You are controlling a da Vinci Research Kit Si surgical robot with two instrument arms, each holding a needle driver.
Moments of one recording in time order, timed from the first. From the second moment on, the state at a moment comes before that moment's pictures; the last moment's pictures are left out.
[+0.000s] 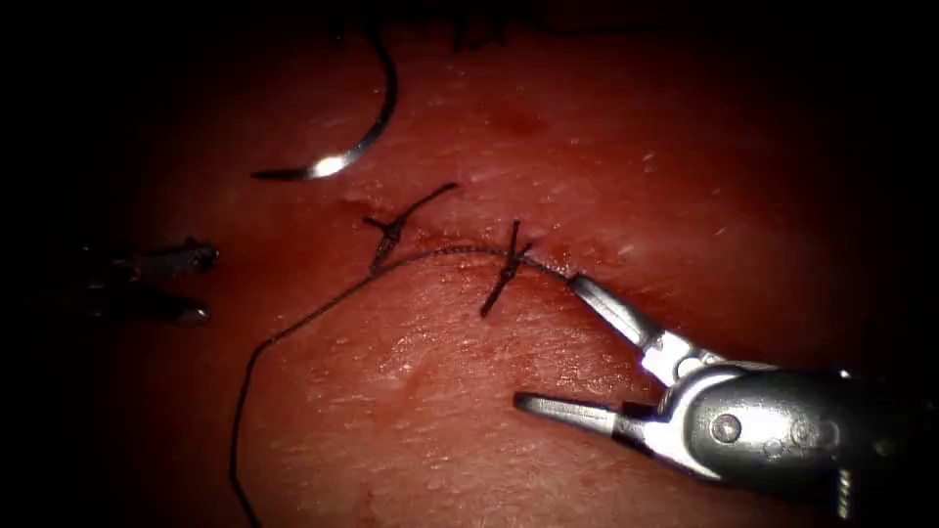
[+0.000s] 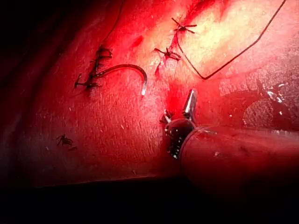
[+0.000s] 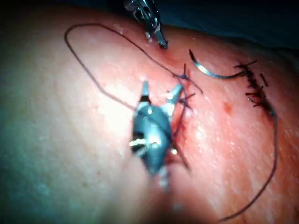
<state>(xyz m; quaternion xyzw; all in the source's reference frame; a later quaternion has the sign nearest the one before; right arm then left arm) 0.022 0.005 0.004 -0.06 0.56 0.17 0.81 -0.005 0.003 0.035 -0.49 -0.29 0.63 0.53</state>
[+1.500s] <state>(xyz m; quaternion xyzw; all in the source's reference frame) 0.022 0.004 0.004 -0.05 0.56 0.18 0.81 -0.011 0.003 0.020 -0.52 -0.19 0.76 0.35</state>
